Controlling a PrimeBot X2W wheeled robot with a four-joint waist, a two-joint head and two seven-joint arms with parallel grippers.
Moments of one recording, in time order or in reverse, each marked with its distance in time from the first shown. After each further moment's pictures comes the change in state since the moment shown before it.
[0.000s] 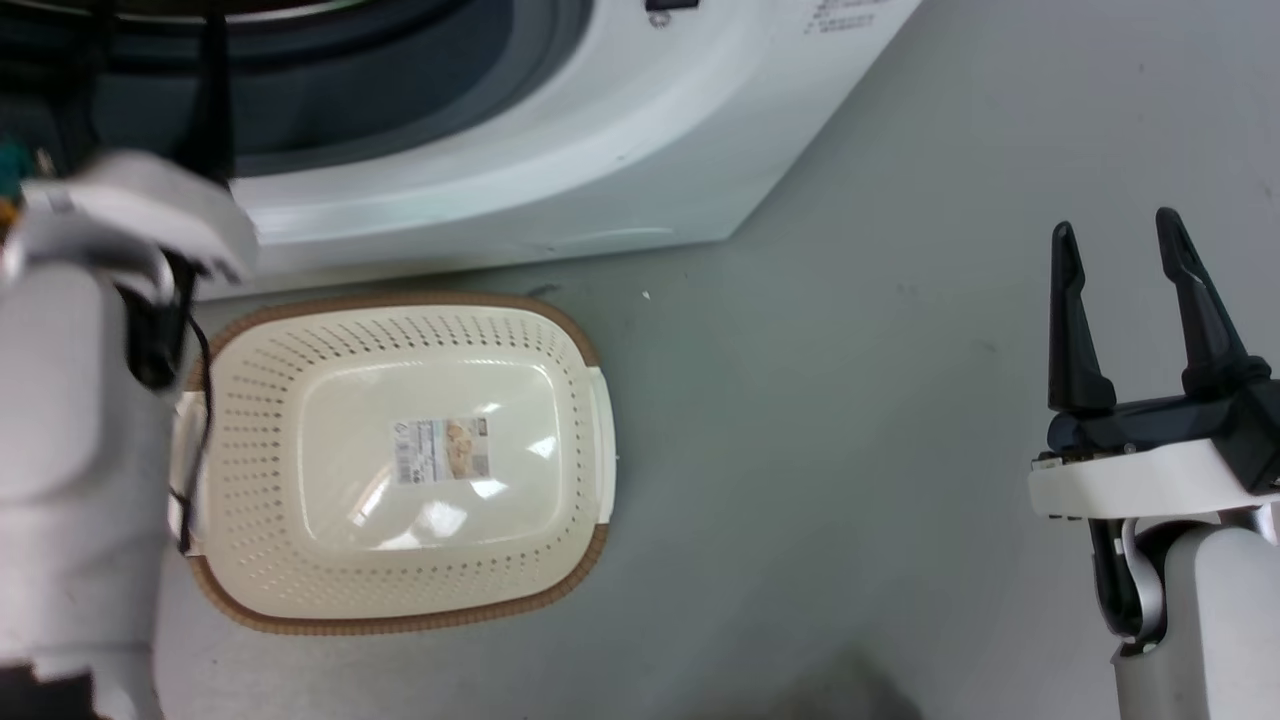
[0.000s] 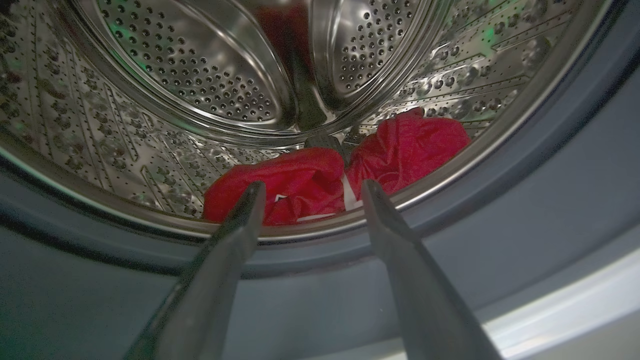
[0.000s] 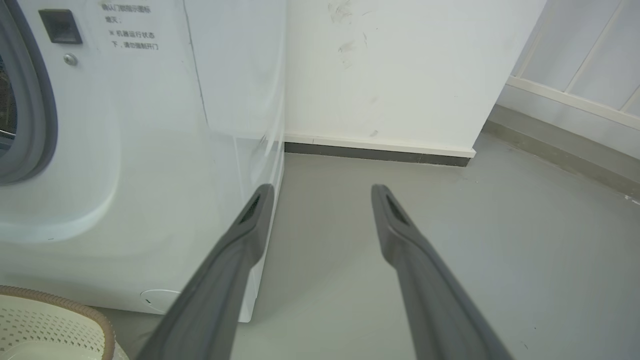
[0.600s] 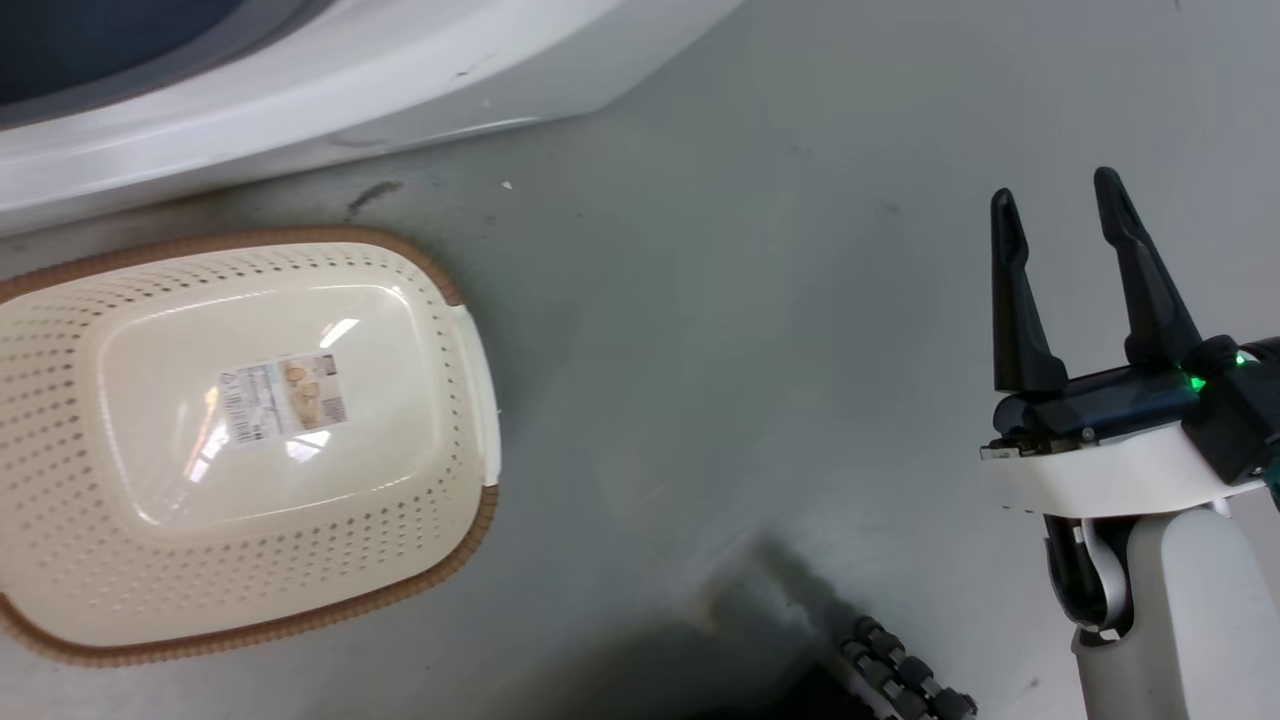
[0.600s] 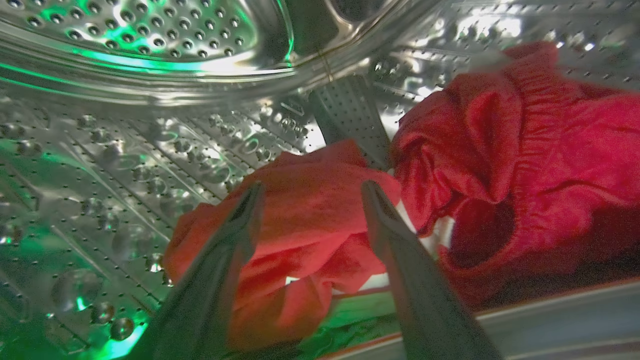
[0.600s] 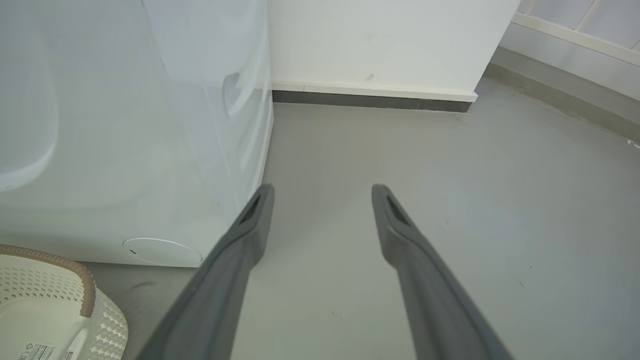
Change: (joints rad) left arm -0.705 0.315 -0.350 0.254 -0.205 0.000 0.624; right arm -0.038 -0.001 0.102 -0.046 0.099 0.000 0.000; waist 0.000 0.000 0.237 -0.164
